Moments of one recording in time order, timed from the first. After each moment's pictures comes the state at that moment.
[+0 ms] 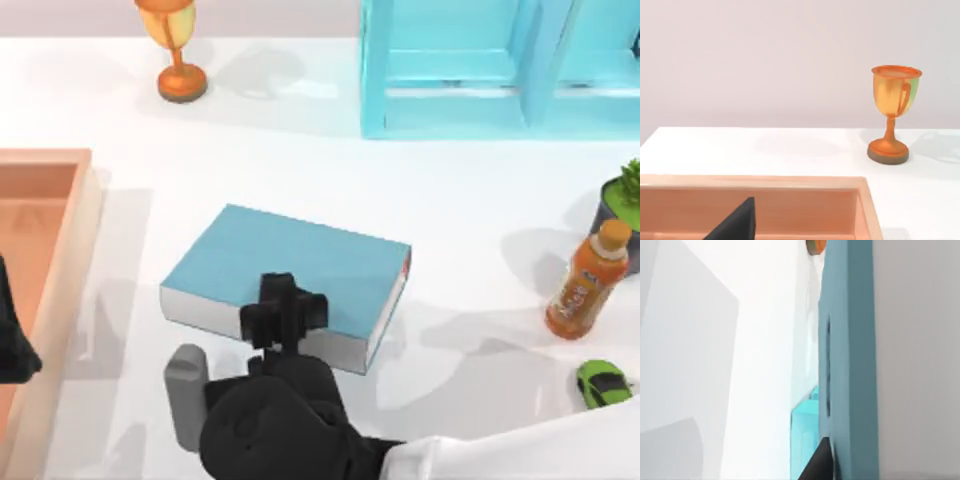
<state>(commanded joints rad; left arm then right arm) 0.00 0.00 0.00 0.00 0.00 0.00 1.25 1.93 0.89 0.54 0.99 -1.08</state>
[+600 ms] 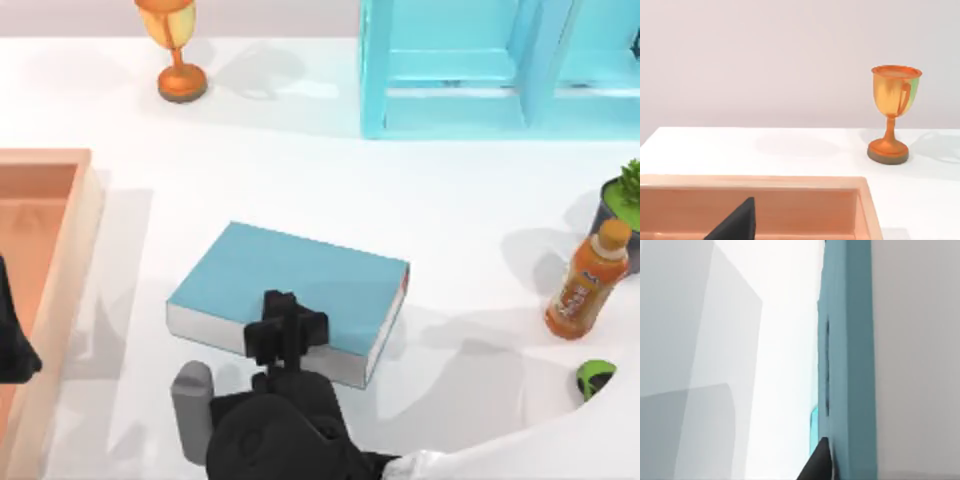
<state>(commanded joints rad) 0.00 0.00 0.00 0.00 0.00 0.00 1.25 1.99 0.86 0.62 0.99 -1.08</state>
